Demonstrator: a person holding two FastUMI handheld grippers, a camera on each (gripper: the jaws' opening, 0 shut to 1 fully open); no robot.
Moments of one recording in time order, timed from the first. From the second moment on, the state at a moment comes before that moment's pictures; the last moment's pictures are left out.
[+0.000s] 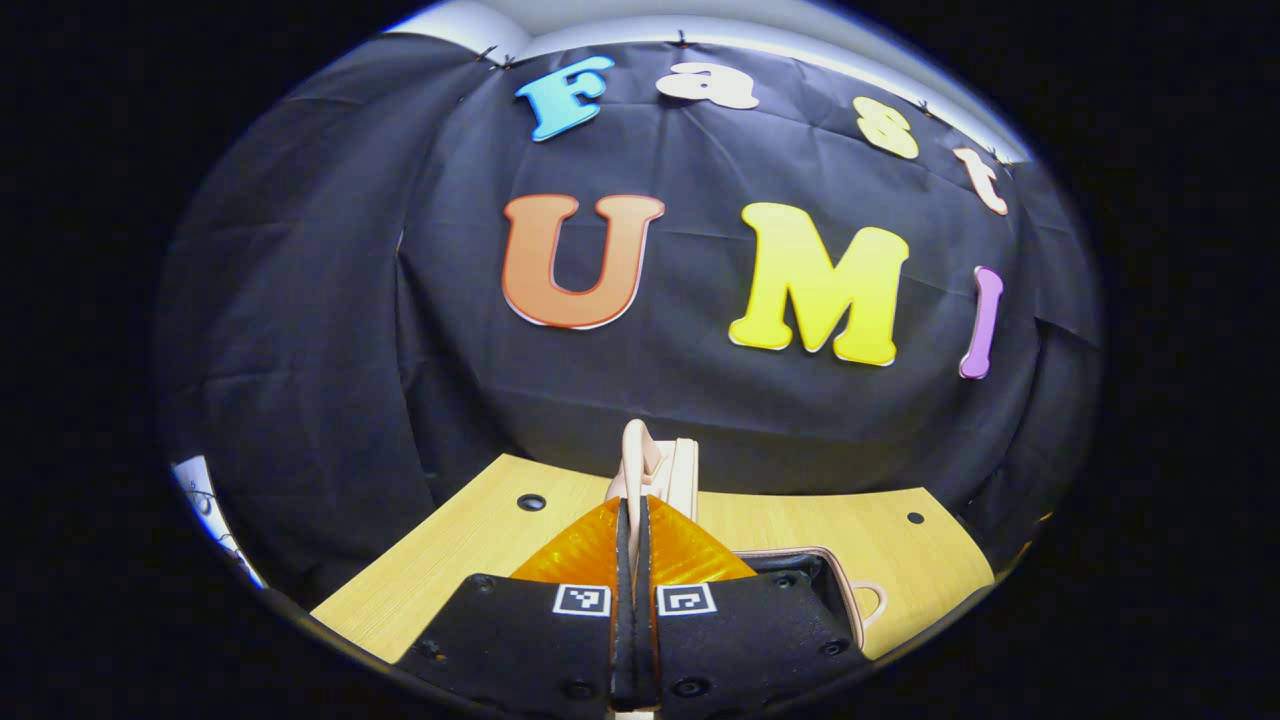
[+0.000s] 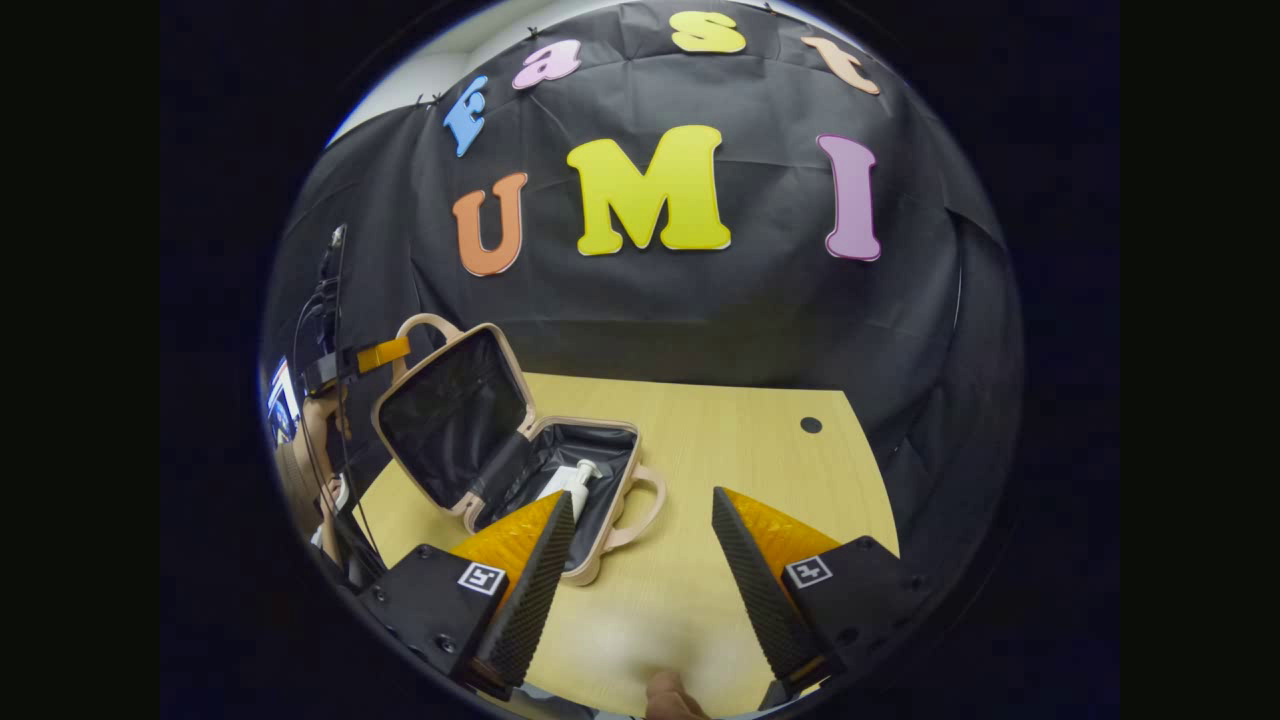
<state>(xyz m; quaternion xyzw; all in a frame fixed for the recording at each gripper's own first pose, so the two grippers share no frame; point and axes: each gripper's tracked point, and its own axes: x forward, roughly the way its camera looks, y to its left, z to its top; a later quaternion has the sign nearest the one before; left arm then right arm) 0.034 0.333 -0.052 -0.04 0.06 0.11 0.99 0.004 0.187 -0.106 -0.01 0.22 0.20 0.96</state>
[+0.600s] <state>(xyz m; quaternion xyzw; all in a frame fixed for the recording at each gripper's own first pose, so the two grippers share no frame) 0.054 0.135 -0.092 0.04 0.08 -0.02 1.00 0.032 0.147 -0.123 -0.03 0.24 0.22 0.95</state>
